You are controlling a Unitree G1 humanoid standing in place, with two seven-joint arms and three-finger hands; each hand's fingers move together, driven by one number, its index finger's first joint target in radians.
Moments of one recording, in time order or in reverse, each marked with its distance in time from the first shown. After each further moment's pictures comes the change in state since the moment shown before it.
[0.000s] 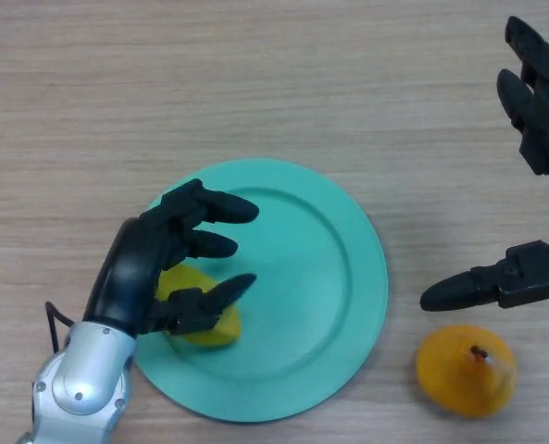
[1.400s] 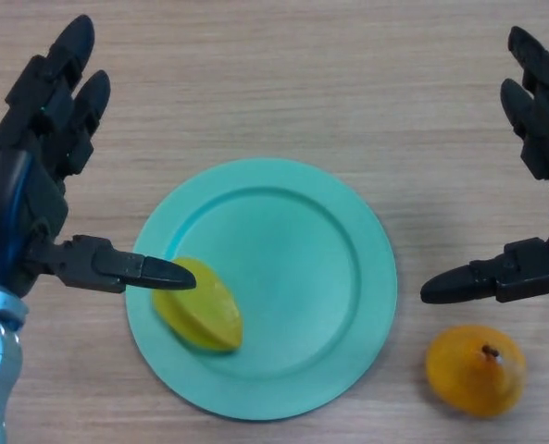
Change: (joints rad) left arm -0.052 0.099 0.282 -0.193 -0.377 0.003 -0.098; right arm -0.011 0.000 0.000 0.073 0.000 -0.002 -0.026
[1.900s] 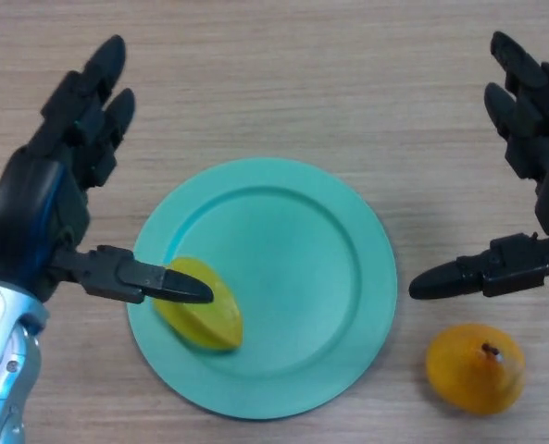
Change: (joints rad) left arm 0.000 -0.008 -0.056 0.028 0.051 0.000 -0.017; right arm -0.036 0.008 0.022 0.036 0.000 0.000 0.000
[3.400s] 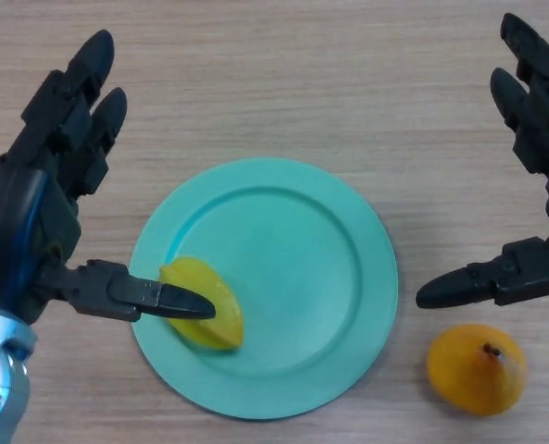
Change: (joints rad) left arm 0.076 -0.016 0.029 -0.242 -0.061 0.176 0.038; right arm 0.037 -0.011 -0.015 -0.145 0.039 0.082 0.007
